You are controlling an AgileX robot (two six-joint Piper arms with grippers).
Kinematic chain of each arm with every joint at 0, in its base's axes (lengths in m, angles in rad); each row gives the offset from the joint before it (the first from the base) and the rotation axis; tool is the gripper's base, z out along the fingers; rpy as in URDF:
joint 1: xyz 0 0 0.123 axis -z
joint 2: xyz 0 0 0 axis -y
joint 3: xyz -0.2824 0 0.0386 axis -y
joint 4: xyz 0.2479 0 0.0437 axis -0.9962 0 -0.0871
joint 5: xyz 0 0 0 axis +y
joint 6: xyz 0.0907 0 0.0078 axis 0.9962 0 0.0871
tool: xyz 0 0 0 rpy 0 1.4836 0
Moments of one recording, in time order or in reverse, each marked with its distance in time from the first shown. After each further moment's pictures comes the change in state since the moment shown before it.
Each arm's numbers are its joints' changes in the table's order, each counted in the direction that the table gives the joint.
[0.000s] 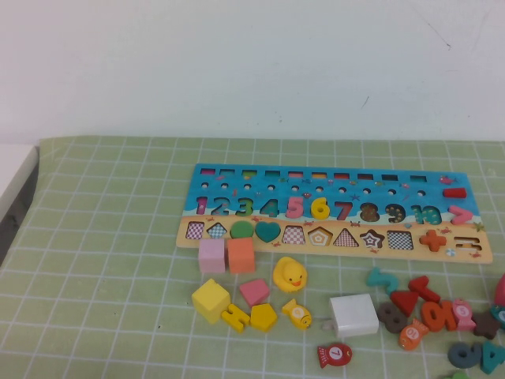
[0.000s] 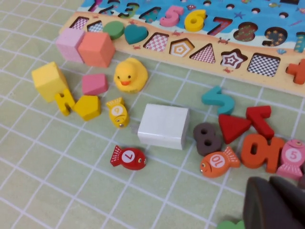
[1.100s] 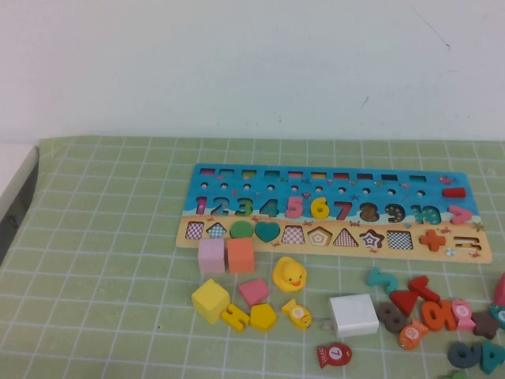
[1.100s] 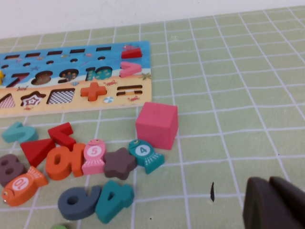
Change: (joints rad) right arm 0.566 0.721 -0.461 0.024 -0.008 -0.064; left arm 0.000 0.000 0.000 0.004 0.000 0.000
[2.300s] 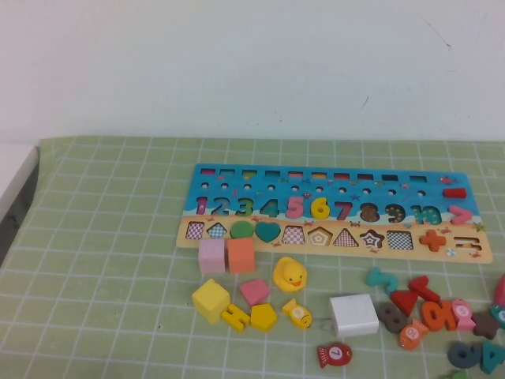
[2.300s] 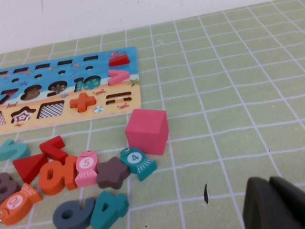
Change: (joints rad) right arm 0.002 0.002 0.000 0.089 0.000 0.157; left arm 0.000 0.000 0.000 0.000 0.000 0.000
